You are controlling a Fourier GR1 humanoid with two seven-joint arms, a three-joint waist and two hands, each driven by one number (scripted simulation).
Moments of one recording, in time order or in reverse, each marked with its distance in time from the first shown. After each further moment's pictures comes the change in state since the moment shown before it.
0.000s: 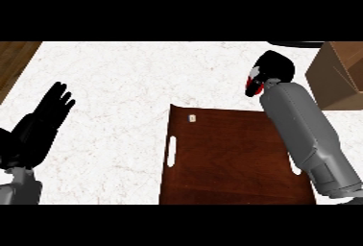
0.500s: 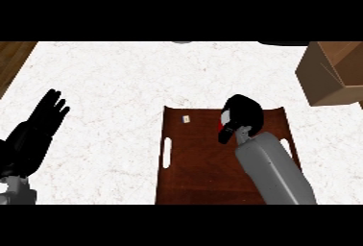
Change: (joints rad) left arm 0.056 0.004 0.012 -0.019 0.003 0.007 -0.009; right arm 0.368 0.156 0.197 -0.484 -0.055 0.158 0.149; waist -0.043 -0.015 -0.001
